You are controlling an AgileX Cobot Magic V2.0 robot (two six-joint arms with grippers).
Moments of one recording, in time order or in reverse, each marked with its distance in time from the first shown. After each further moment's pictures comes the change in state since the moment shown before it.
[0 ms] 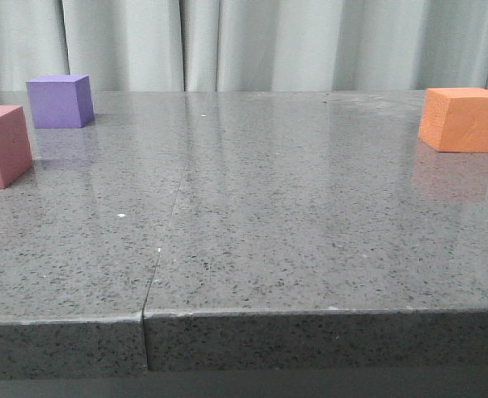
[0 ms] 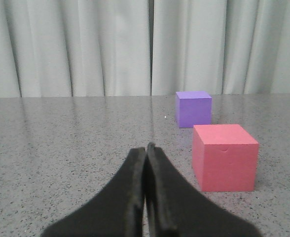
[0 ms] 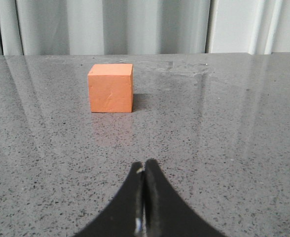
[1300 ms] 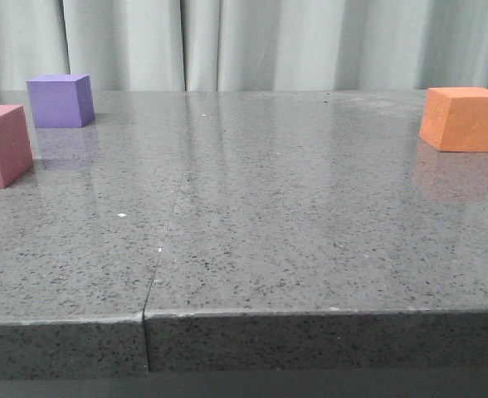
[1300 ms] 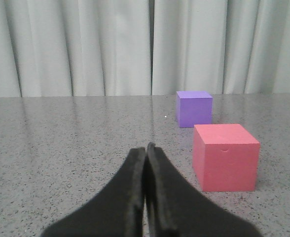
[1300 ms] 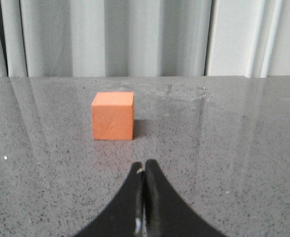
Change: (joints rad) left arm 0.000 0.000 0.000 0.000 0.000 0.000; right arm 0.000 0.003 -0.108 -0.011 0.053 0.000
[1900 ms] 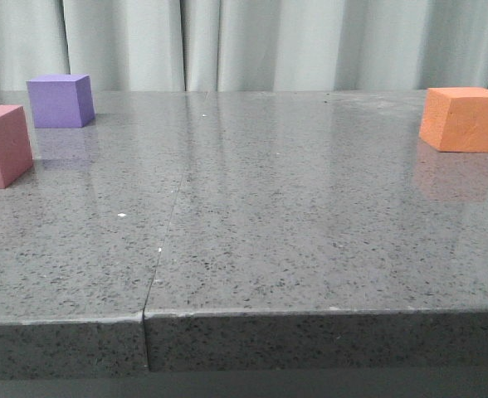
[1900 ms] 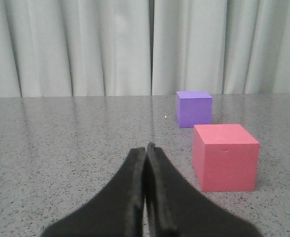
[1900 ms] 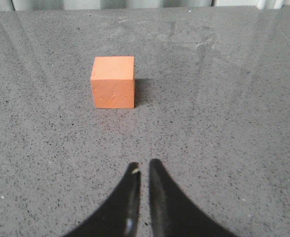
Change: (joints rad) left arm 0.000 0.000 0.000 0.000 0.000 0.000; right arm 0.000 0.487 -0.528 0.017 0.435 0.002
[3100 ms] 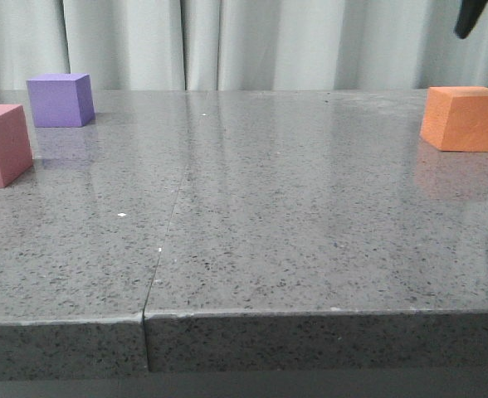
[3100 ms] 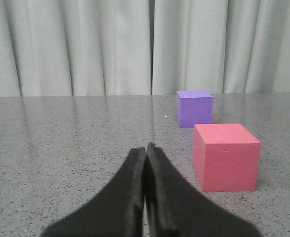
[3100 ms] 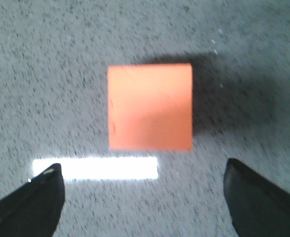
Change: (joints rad) left arm 0.000 0.000 0.000 0.000 0.000 0.000; right arm 0.007 1.322 -1.195 0.171 0.646 0.000
